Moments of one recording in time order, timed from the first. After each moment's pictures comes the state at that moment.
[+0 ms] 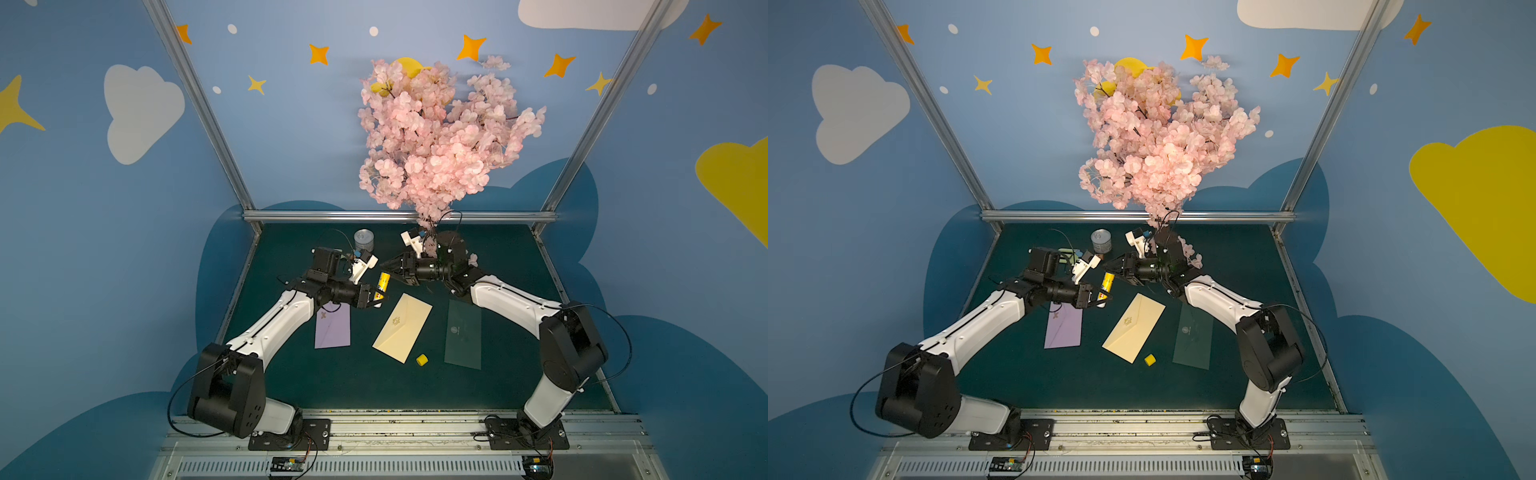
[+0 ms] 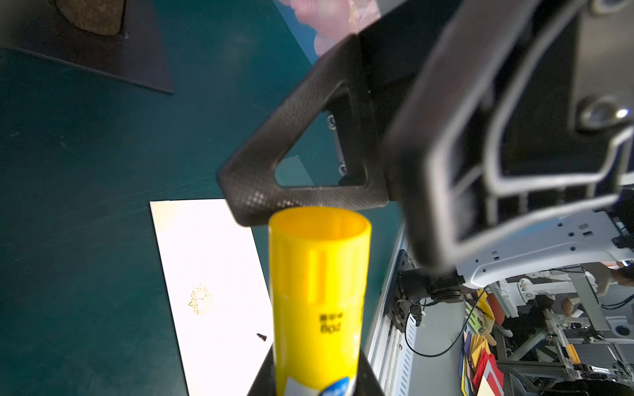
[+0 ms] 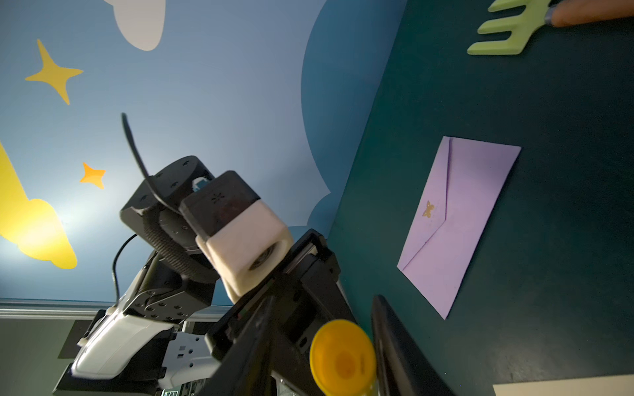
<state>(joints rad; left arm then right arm) -0.30 1.43 1.02 -0.39 0.90 -0.13 0.64 1.74 1.26 0.18 -0.82 0.97</state>
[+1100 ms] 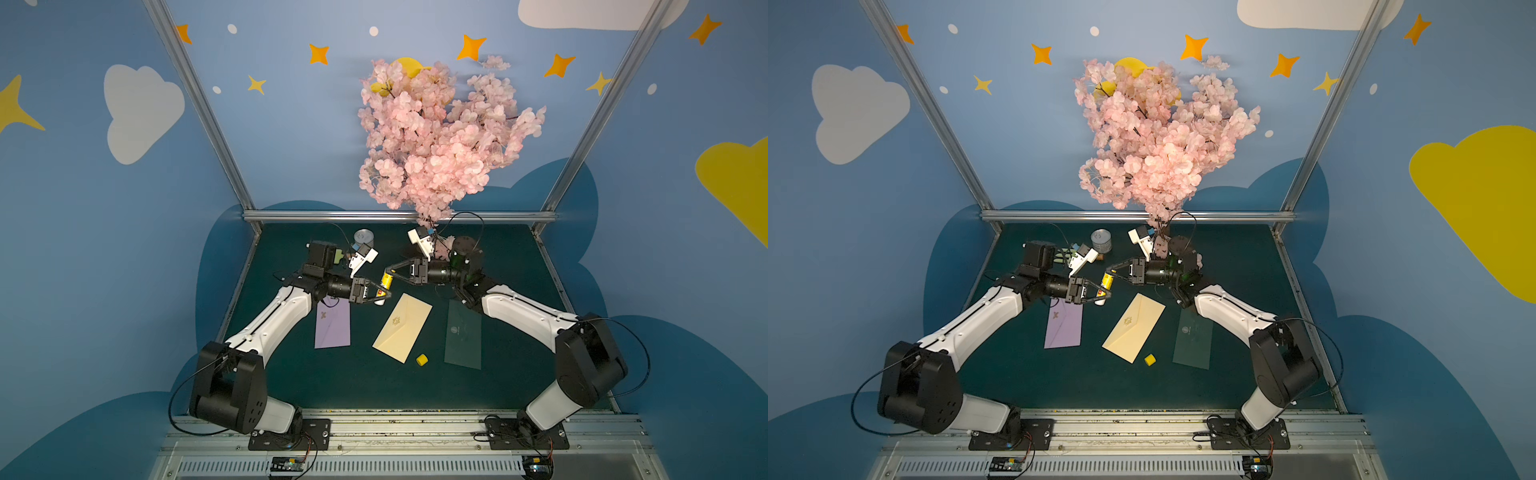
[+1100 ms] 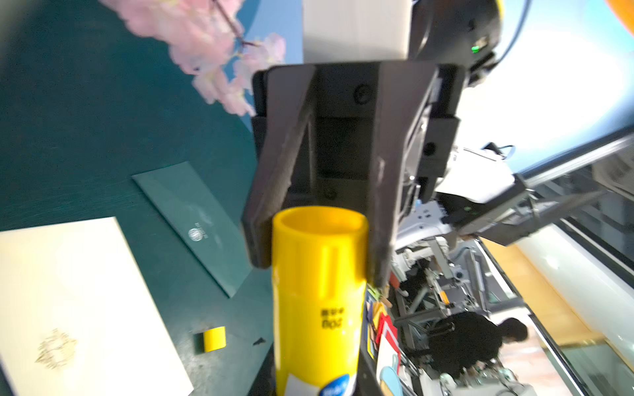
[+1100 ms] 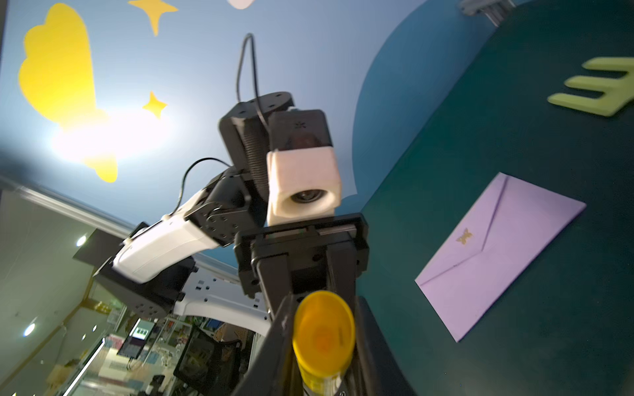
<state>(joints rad) -0.26 1.45 1.06 -0.30 1.36 -0.26 0.62 1.62 1.10 0.51 -0.98 0.91</state>
